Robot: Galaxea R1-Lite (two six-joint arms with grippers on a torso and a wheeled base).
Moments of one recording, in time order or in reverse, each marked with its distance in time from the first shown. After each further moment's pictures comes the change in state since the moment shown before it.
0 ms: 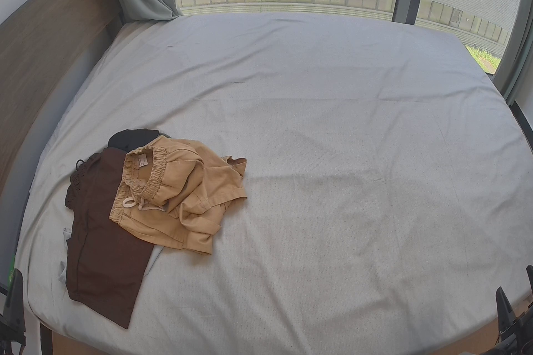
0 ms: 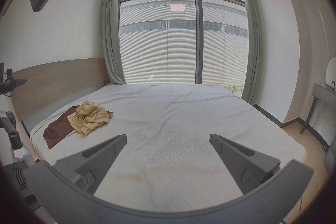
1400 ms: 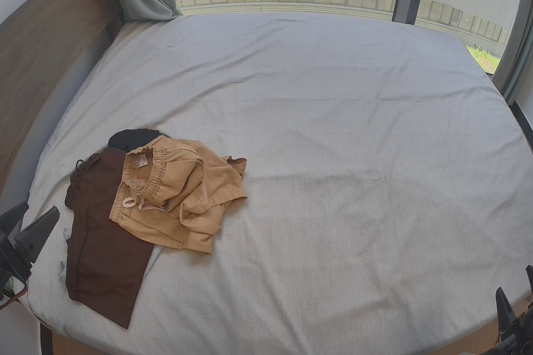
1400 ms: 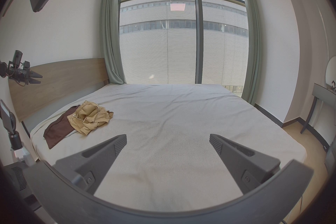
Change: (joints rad) left arm -0.056 0.580 -0.187 -0.115 -0.137 -0.147; right arm 0.001 0.000 0.000 0.002 0.000 0.002
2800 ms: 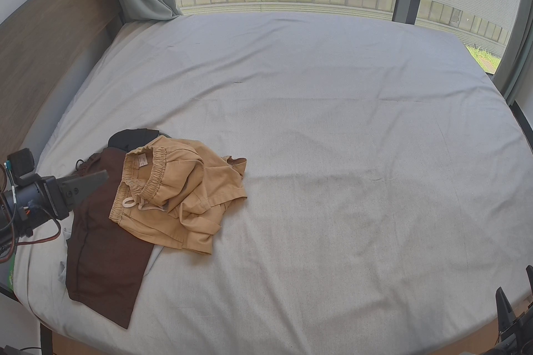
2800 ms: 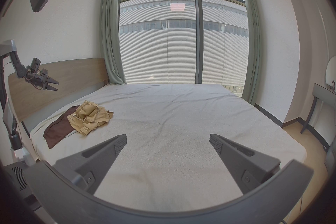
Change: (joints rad) left arm 0.190 0.542 -0.087 -0.300 -0.392 -0.019; right arm 0.000 0.000 0.000 0.000 0.000 0.000
